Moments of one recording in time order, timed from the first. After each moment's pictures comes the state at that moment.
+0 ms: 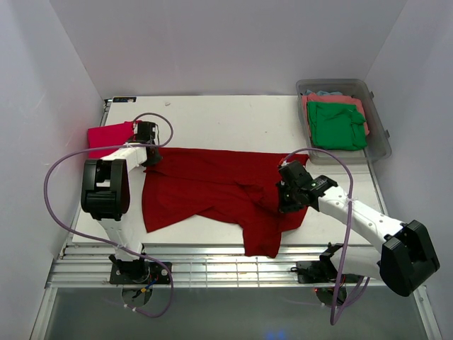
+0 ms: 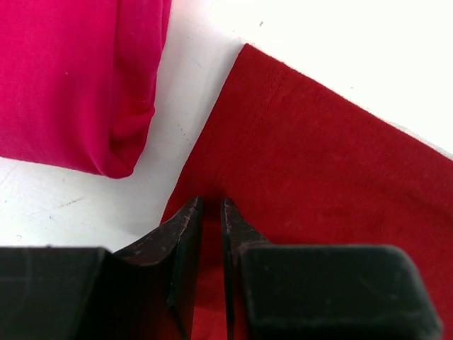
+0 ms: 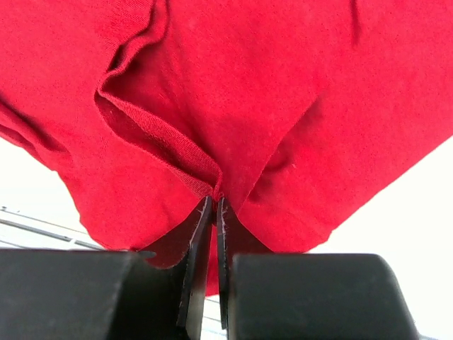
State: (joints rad) left arm -0.06 1.85 1.15 -0.28 -0.29 -0.36; right arm 0.63 1.19 0.75 -0.68 -0.01 0.44
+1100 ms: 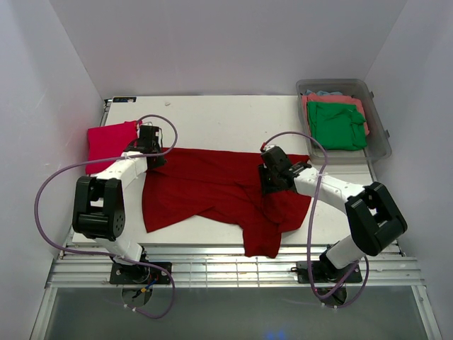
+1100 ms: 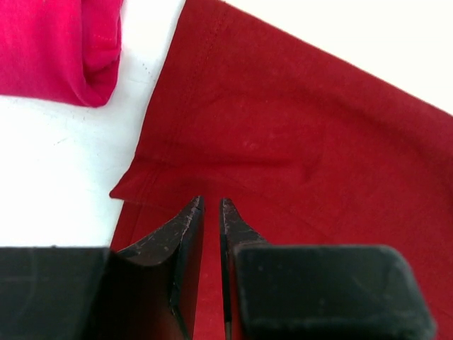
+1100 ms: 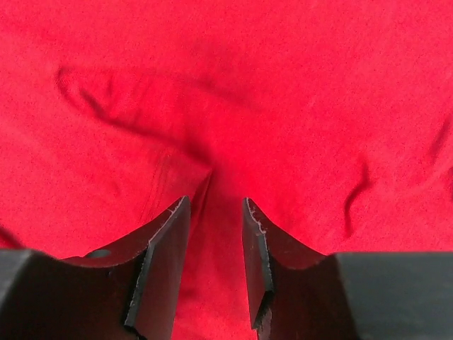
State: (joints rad) left arm -0.13 1.63 1.03 -0.31 -0.26 -0.37; right arm 0.64 1.51 0.89 -0.38 0.12 0.33
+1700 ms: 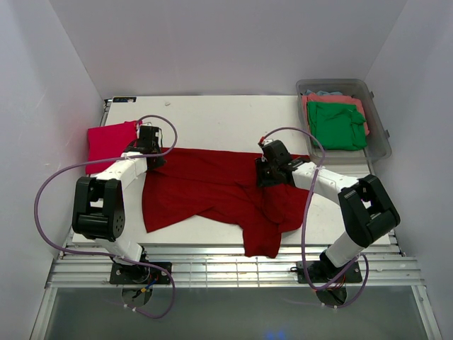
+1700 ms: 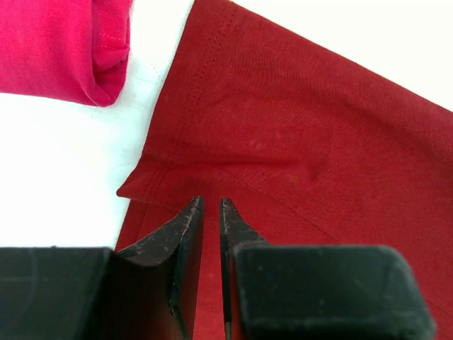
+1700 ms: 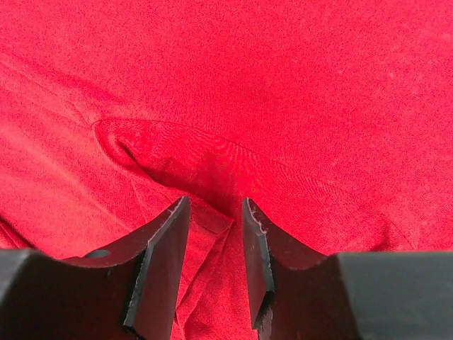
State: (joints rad) left arm -0.13 1.63 1.02 -0.31 -0.27 -0.37; right arm 0.58 1.59 0.94 -0.29 0.00 0.31
